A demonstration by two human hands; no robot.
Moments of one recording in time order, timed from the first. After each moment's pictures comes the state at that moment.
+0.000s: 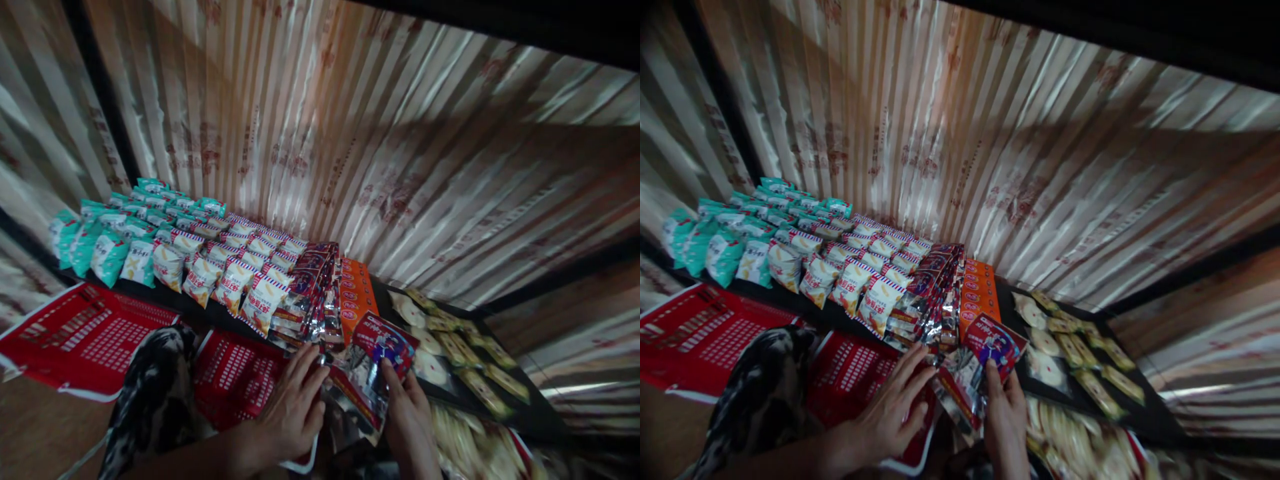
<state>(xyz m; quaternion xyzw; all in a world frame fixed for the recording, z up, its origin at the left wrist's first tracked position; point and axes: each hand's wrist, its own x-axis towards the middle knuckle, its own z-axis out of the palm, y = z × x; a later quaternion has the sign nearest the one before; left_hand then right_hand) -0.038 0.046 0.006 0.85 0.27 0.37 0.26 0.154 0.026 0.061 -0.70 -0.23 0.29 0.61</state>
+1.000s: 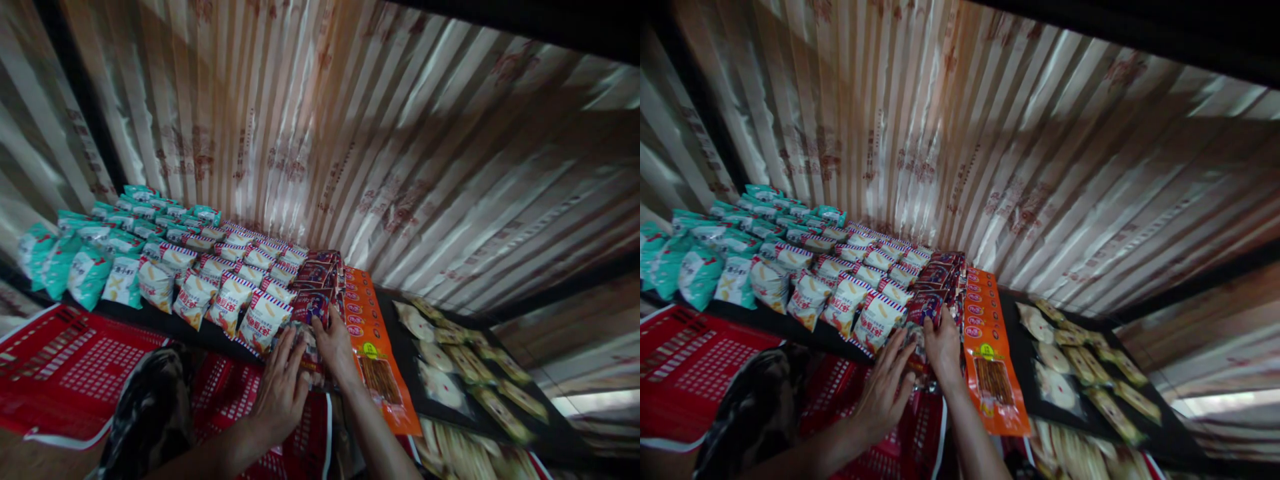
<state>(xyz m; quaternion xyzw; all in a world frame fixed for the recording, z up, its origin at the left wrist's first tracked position) -0.038 0.107 -0.012 0.81 0.41 0.40 0.16 0.101 0.163 0.039 -0.72 -0.53 0.14 0.43</state>
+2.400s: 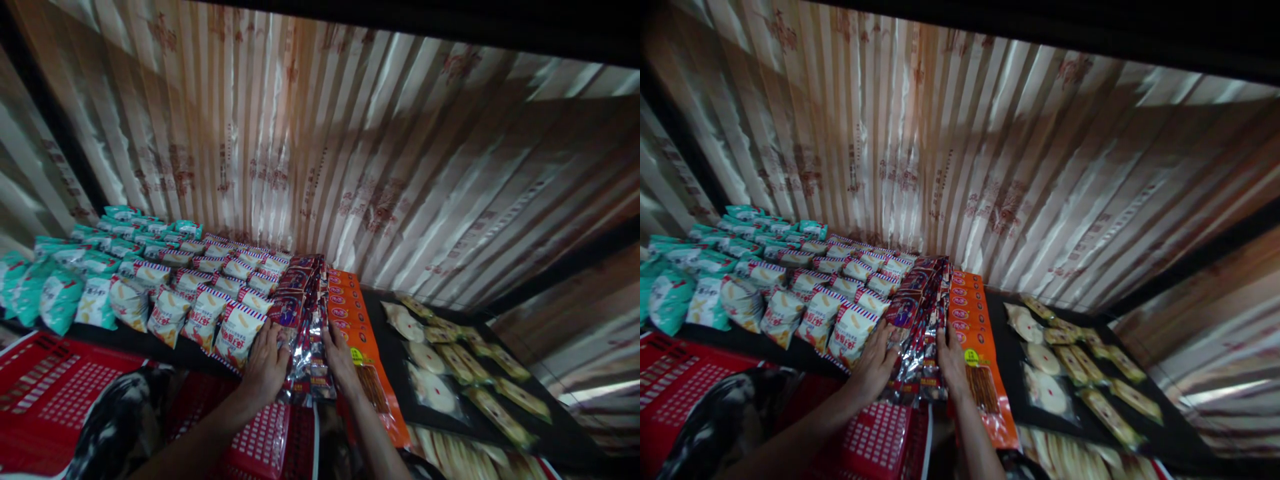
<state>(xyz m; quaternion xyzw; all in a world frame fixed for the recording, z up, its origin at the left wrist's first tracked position) 0.004 0.157 -0.017 0.71 0.54 0.35 0.28 0.186 0.153 0.001 -0.74 -0.43 0.29 0.43</state>
